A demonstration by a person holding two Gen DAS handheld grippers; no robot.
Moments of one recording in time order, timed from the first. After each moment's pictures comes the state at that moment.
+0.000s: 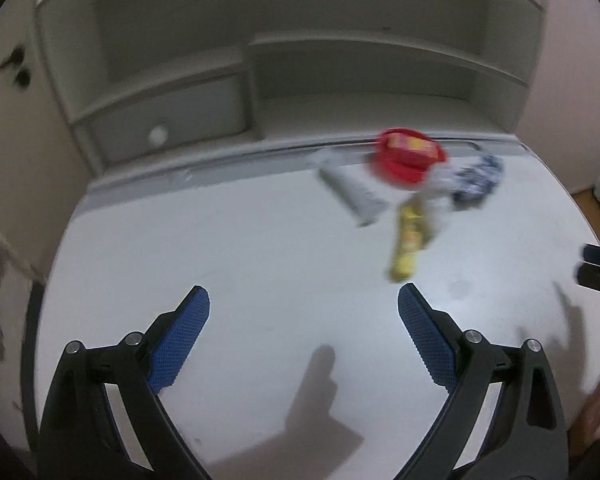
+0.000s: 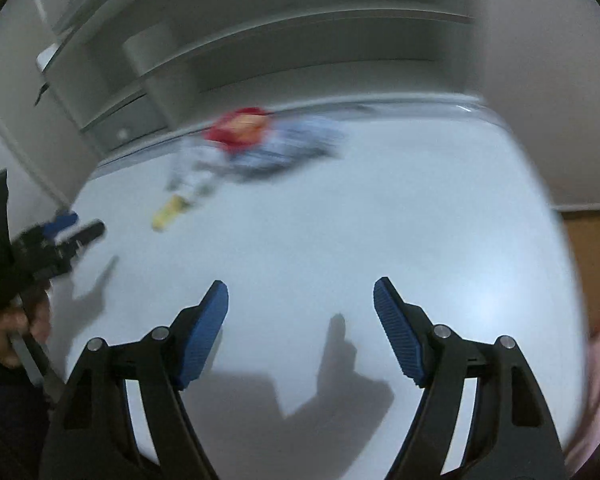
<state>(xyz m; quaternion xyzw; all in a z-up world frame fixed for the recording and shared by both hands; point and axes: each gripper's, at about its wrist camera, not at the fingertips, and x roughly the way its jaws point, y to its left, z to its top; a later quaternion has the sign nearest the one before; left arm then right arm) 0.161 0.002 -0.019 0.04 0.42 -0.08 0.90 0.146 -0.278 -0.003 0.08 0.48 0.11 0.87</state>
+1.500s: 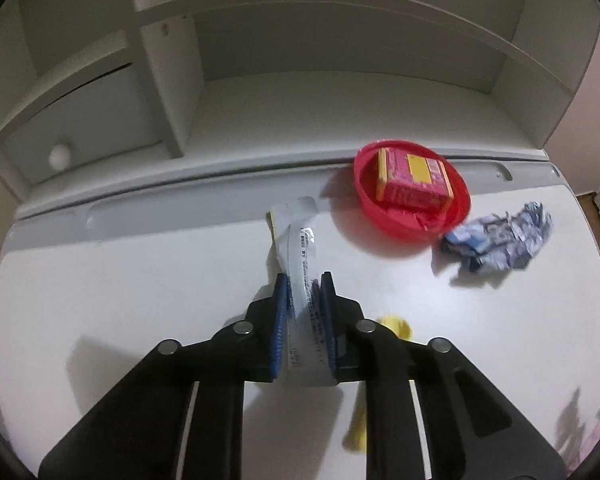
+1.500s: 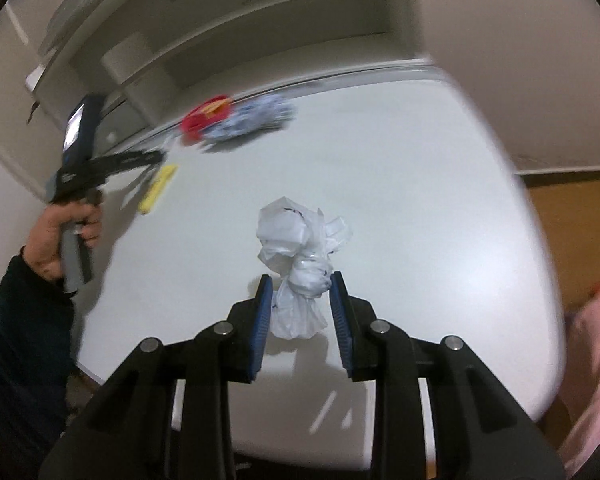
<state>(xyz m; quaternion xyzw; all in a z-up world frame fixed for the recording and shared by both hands) 0.253 -0.087 -0.038 0.03 0.47 -0.08 0.88 0.072 -0.357 -0.003 0.12 0.49 0.06 0.86</state>
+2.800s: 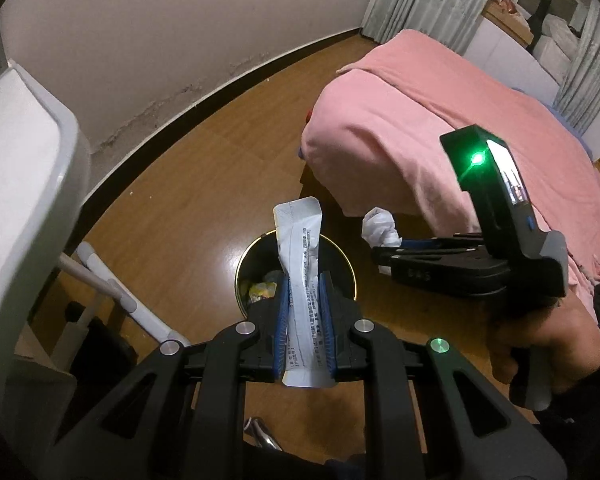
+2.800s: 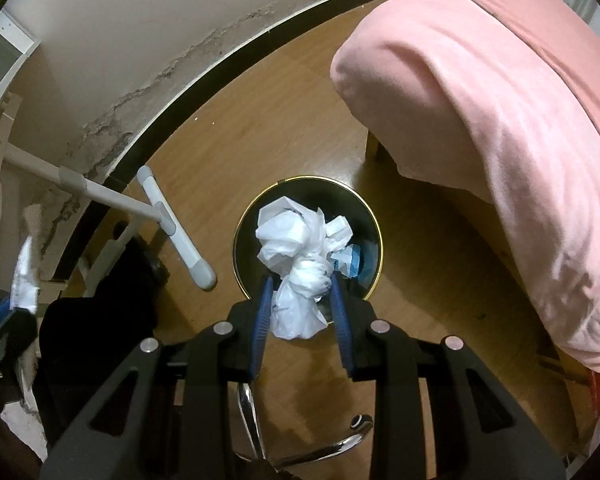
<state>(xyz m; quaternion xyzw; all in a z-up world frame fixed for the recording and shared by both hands) -0.112 -0.515 -0.109 0.19 0.47 -0.49 0.71 -0.155 -0.642 -0.186 0.29 0.57 -0.24 0.73</state>
